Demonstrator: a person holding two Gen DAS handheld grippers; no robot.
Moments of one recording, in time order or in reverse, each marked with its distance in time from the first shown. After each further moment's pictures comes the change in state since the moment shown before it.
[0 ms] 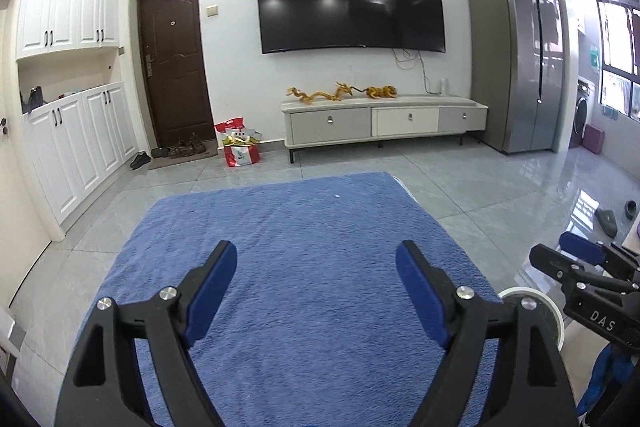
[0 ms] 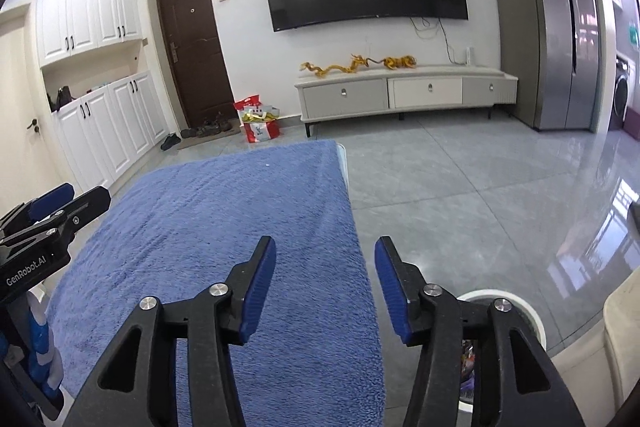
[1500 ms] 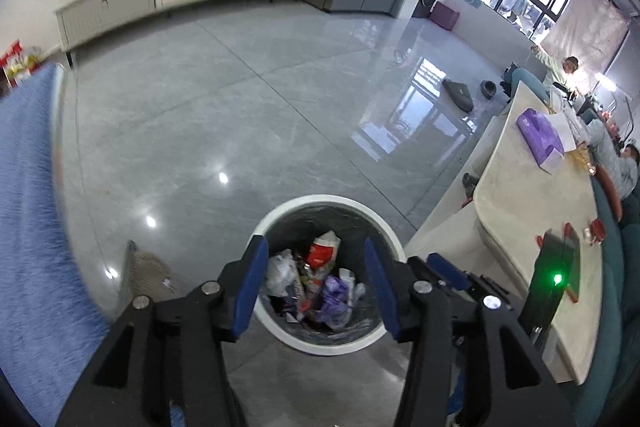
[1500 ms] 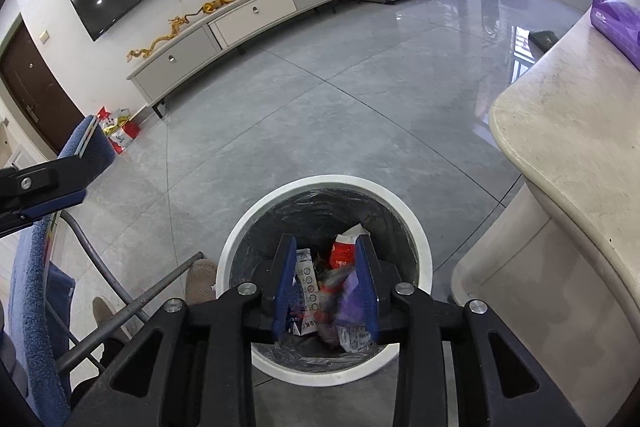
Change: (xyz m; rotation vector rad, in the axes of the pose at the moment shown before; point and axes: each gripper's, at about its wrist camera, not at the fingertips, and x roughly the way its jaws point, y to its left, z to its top) left arm 0.147 -0.318 -0.035 0.206 0.515 -0.651; right arm 0.059 -0.285 -0.137 0.495 0.227 -0.314
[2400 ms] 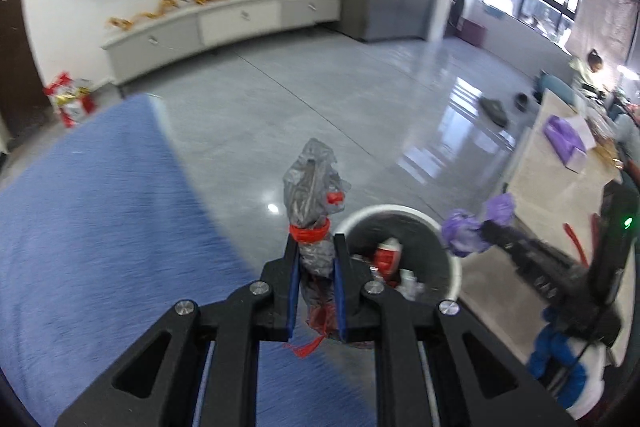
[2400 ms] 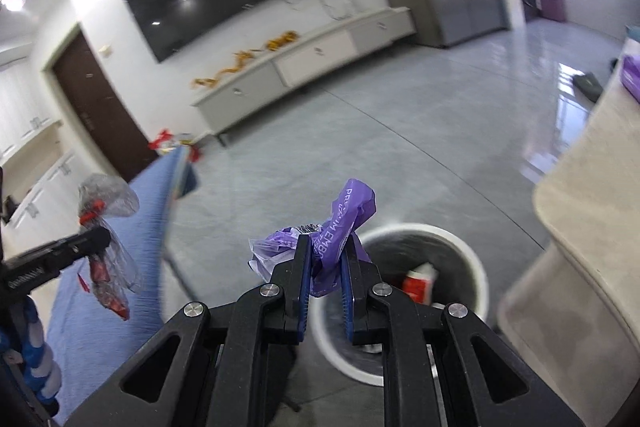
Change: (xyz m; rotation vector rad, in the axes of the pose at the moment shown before) left arm -0.067 0.034 -0.022 0.032 -0.076 0.132; right arm -0.064 0.042 0.010 -0.054 -0.121 0.157
